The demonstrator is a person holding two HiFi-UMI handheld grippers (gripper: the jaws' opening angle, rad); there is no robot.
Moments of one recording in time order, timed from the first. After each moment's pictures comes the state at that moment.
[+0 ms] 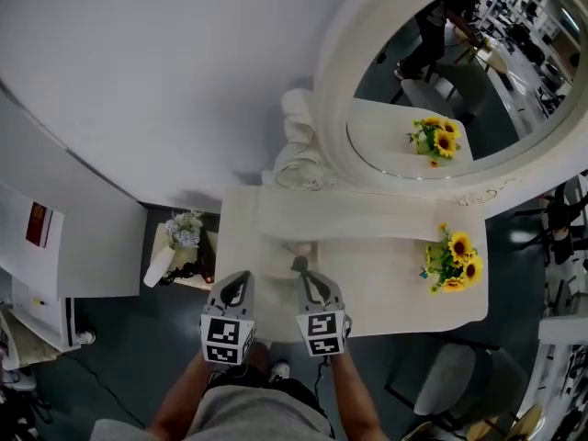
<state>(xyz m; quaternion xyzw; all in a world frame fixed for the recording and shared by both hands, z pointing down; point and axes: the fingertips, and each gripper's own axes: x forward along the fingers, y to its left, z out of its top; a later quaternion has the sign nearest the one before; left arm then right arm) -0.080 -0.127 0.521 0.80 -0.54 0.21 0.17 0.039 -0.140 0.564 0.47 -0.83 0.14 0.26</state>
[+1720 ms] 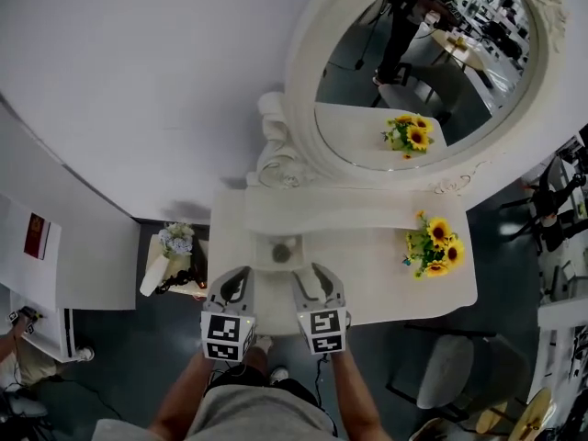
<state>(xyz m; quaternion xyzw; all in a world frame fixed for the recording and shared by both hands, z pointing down) -0.050 -0.111 0.480 0.82 -0.52 0.18 0.13 0.065 -0.119 0.511 0.50 -0.83 0.12 0.20</state>
